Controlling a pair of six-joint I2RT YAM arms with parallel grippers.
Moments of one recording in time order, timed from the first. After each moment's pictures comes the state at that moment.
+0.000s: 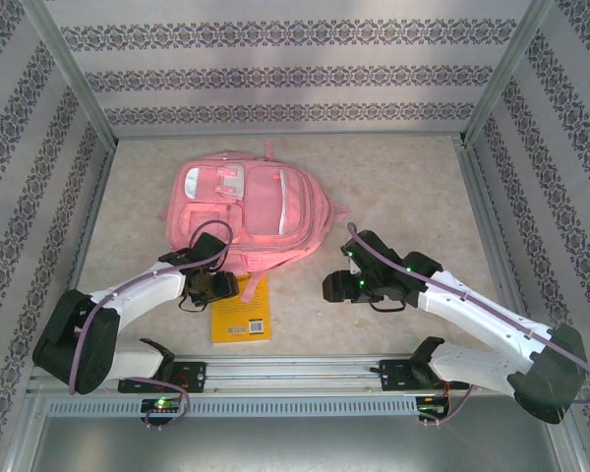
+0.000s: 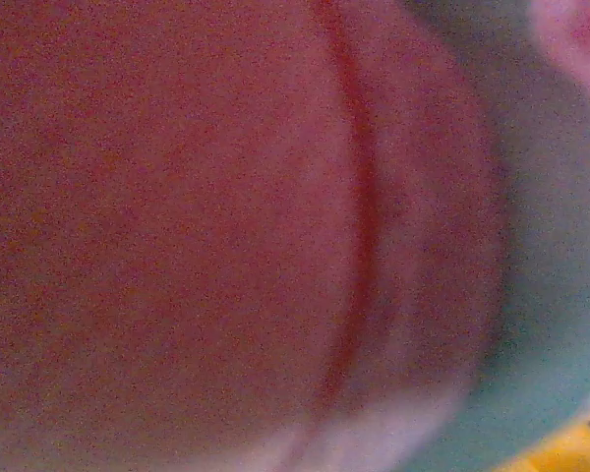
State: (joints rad) left arm -0.43 1.32 0.61 -0.60 0.10 -0.71; right arm 0.76 1.07 0.81 -0.83 -0.17 0.70
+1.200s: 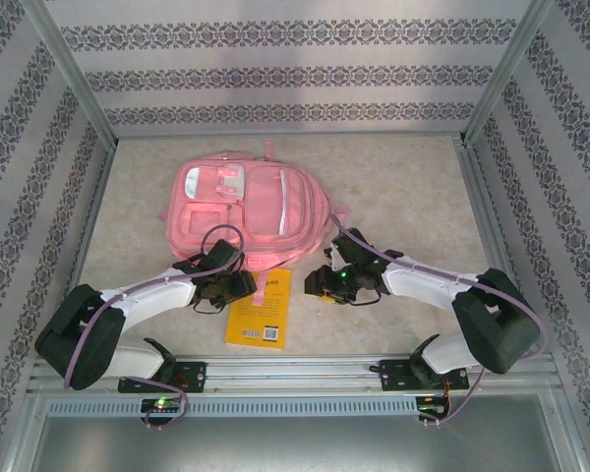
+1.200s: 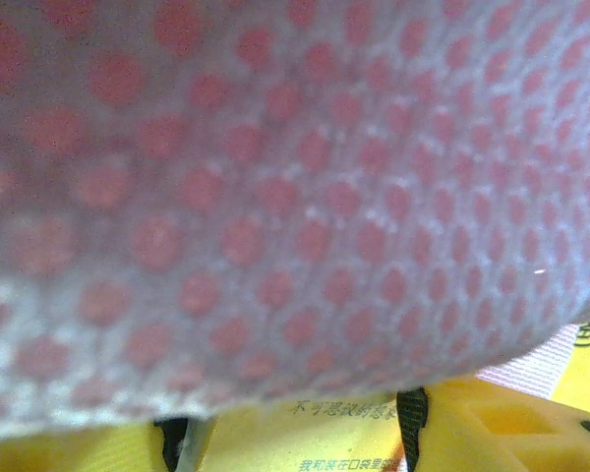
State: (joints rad) left arm -0.59 1.36 0.57 -0.38 0.11 -0.98; right arm 0.64 1.43 0.66 -0.31 -0.54 0.84
